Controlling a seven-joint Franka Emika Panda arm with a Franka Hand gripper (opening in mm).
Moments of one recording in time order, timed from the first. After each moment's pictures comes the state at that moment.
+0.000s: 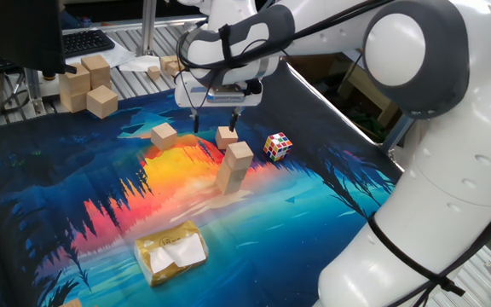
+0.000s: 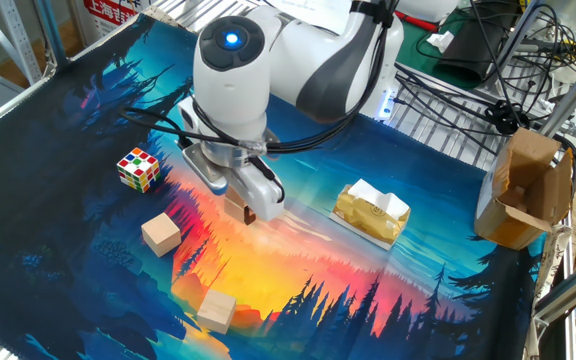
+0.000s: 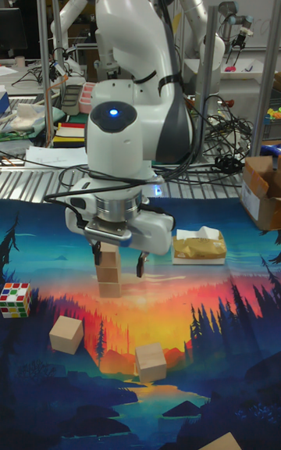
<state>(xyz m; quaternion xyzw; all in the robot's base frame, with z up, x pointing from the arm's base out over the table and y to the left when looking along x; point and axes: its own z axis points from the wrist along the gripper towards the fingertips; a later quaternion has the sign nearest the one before) 0.525 -0.029 0.199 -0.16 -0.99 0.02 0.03</state>
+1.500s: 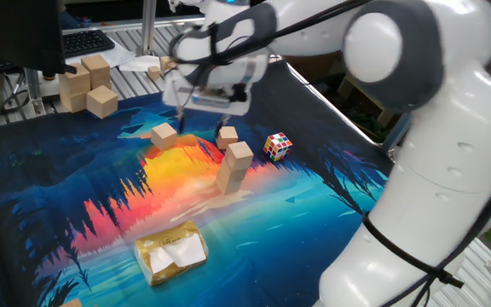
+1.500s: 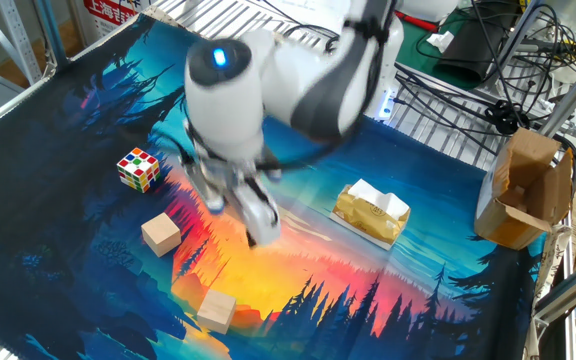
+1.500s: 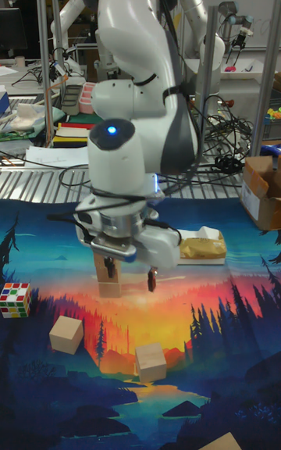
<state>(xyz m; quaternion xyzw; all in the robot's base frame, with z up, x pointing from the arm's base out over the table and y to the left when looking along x) 0.546 -0.003 0.173 -0.22 -0.97 -0.03 0.03</state>
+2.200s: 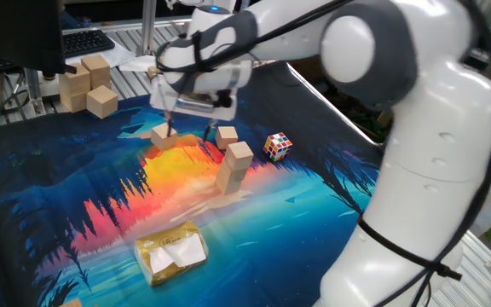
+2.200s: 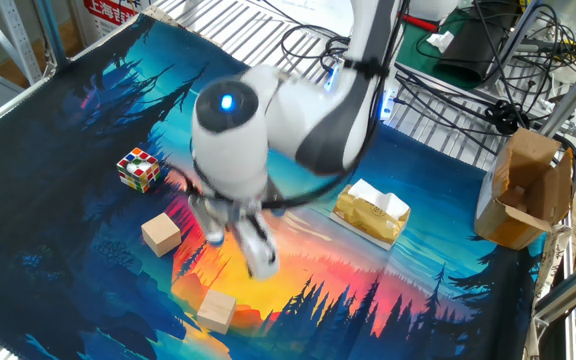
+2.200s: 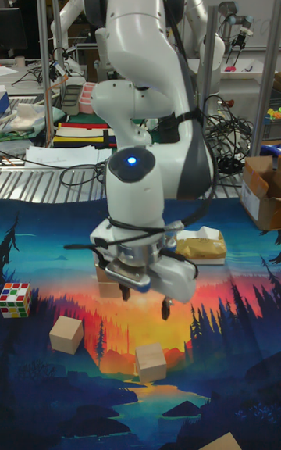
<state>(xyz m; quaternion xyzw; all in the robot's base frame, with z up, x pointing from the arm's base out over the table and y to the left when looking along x) 0.564 0.016 0.151 -0.25 -0.97 -0.02 0.03</state>
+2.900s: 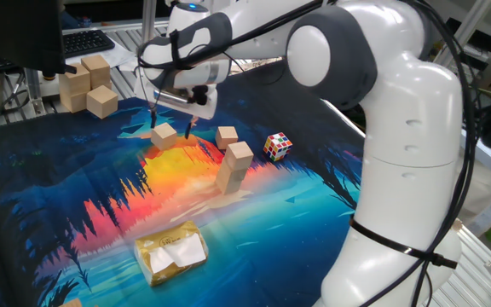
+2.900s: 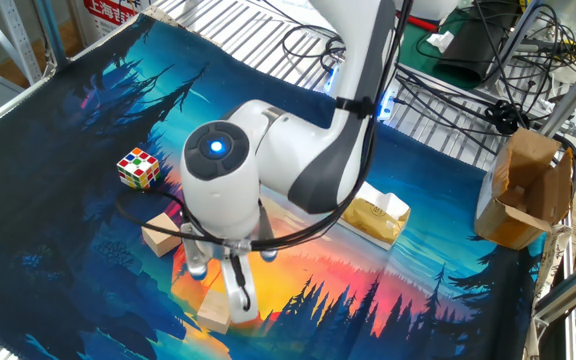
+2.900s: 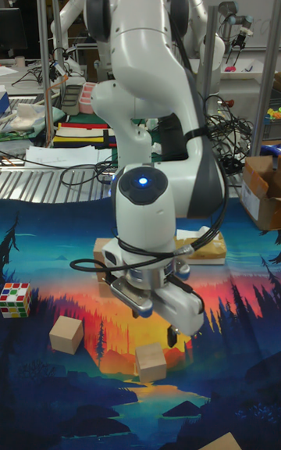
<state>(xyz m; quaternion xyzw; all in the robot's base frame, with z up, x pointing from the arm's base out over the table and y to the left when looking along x) 0.616 0.036 0.132 -0.36 -0.93 -0.02 0.03</state>
